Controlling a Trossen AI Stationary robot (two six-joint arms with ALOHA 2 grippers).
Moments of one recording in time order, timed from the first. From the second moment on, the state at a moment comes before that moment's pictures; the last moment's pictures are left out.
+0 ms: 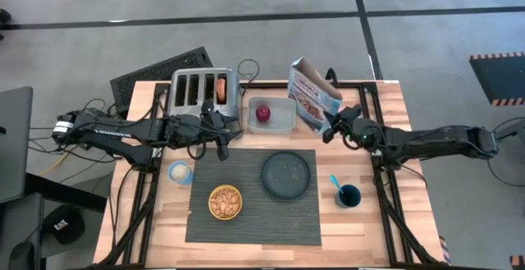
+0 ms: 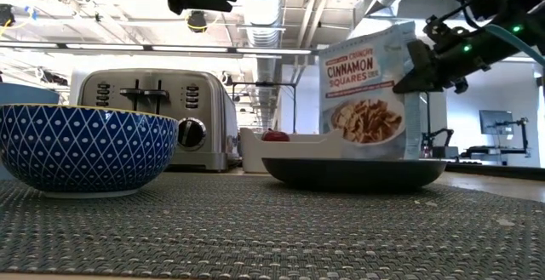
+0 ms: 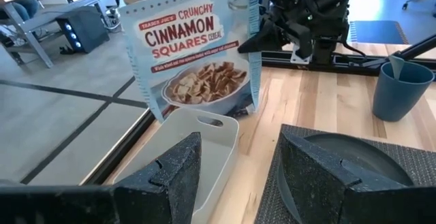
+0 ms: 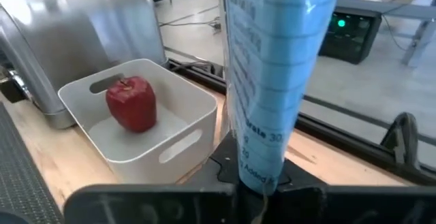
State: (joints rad) left arm -0.03 1.10 0.88 -0.11 -0.43 -0.04; right arm -0.17 0.75 0.25 0.19 0.66 0.25
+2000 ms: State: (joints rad) left arm -0.03 1.10 0.88 -0.11 -0.43 -0.03; right arm 0.05 0.80 0.47 -0.07 0.68 0.16
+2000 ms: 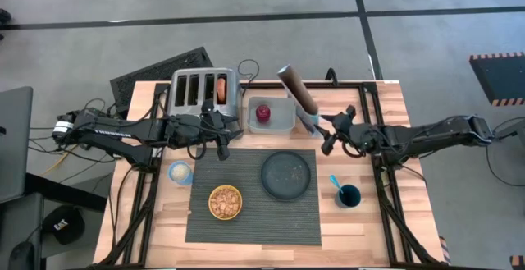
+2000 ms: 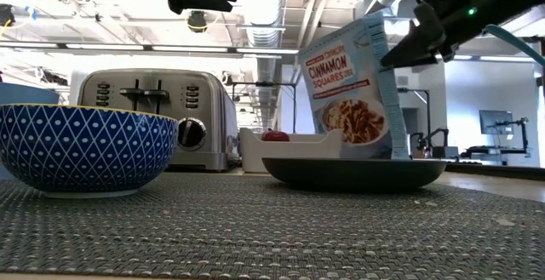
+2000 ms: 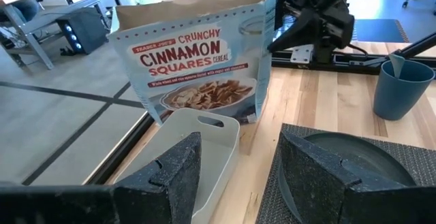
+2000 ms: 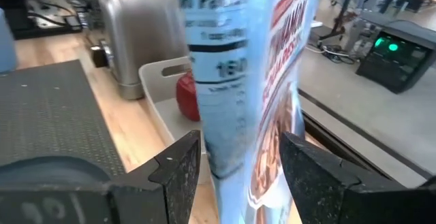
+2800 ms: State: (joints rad) left arm -0.03 1.10 0.88 -0.11 -0.43 -0.03; right arm 0.14 0.80 0.49 -0.09 0.68 0.17
